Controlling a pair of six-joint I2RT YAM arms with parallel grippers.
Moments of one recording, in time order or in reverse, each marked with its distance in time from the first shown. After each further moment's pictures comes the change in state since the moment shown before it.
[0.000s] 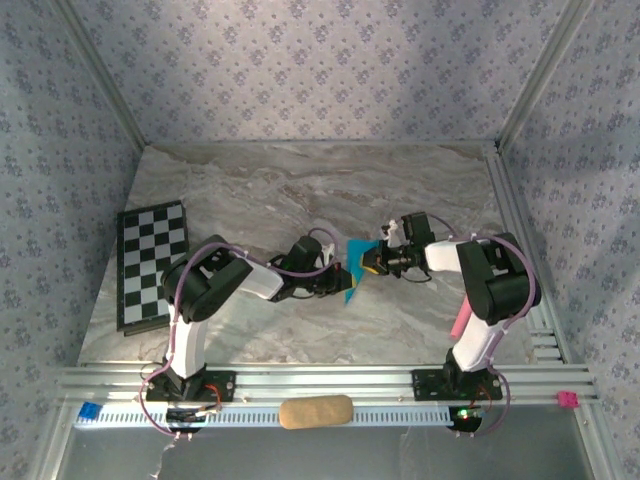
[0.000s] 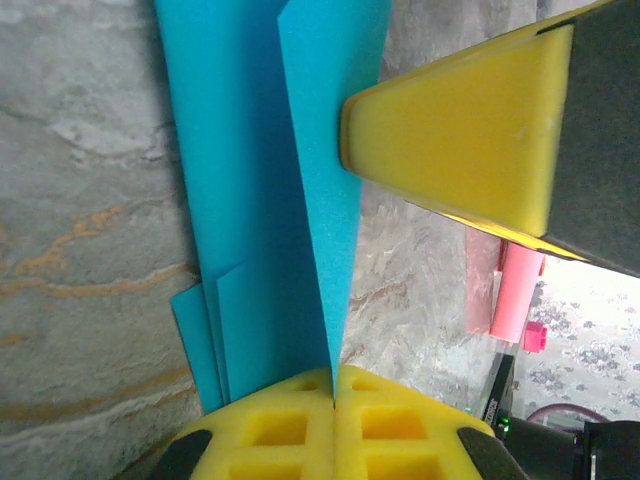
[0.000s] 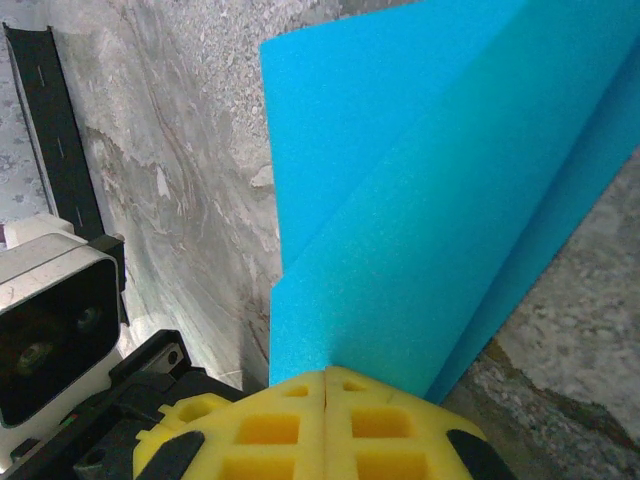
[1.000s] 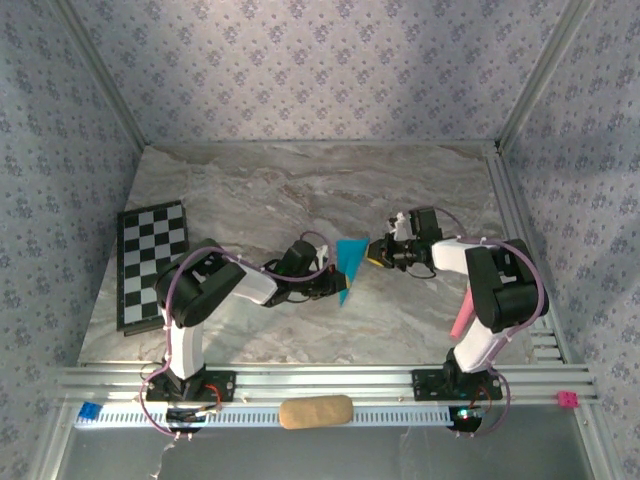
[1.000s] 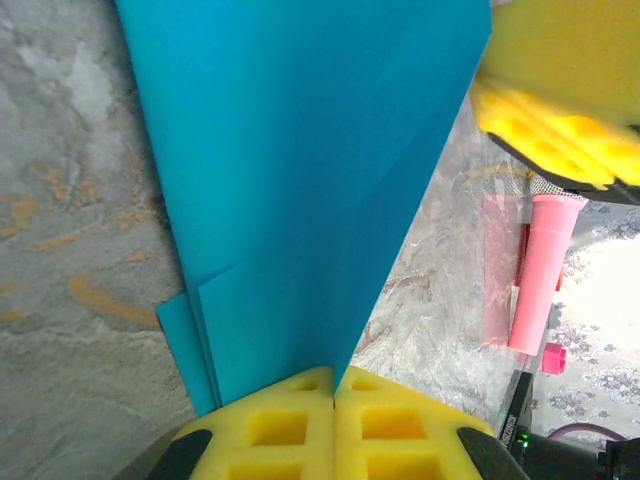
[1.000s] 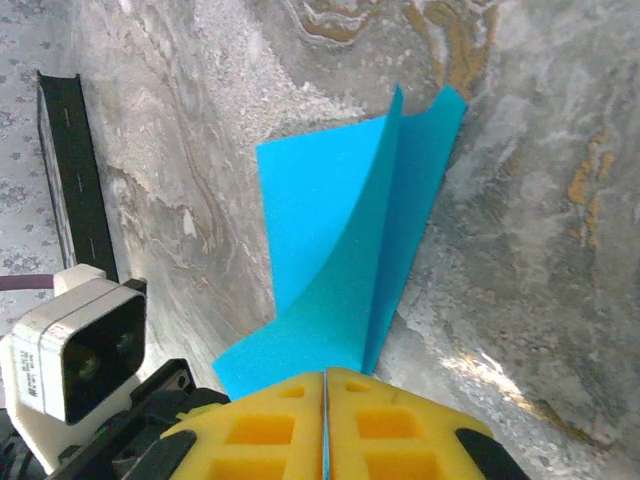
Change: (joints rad) left arm -0.004 -0.058 -0.076 0.026 -0.077 -0.003; right arm -0.035 -0.065 0.001 -0.013 0.036 -0.012
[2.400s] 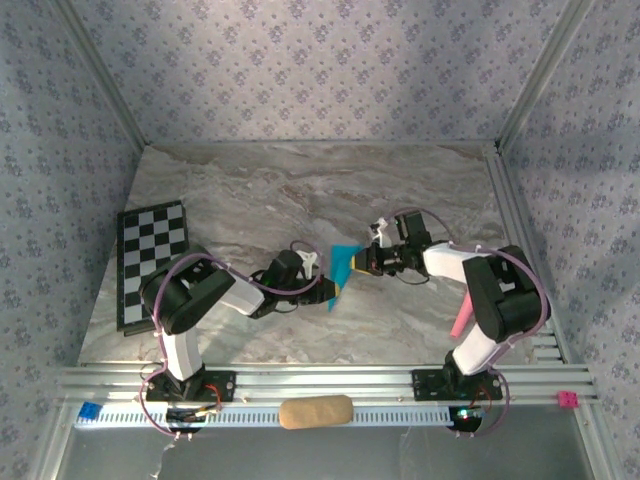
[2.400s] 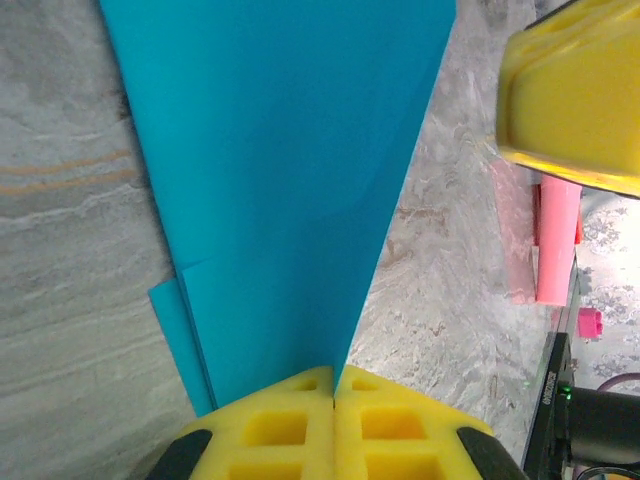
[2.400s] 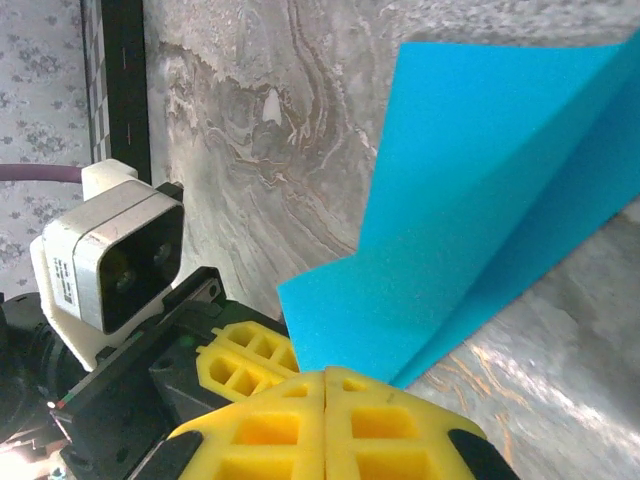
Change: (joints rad) left arm 0.007 -0.081 -0.164 0.116 -0.014 0.113; right arm 0.115 -0.041 -0.006 -0.019 -0.091 -0.102
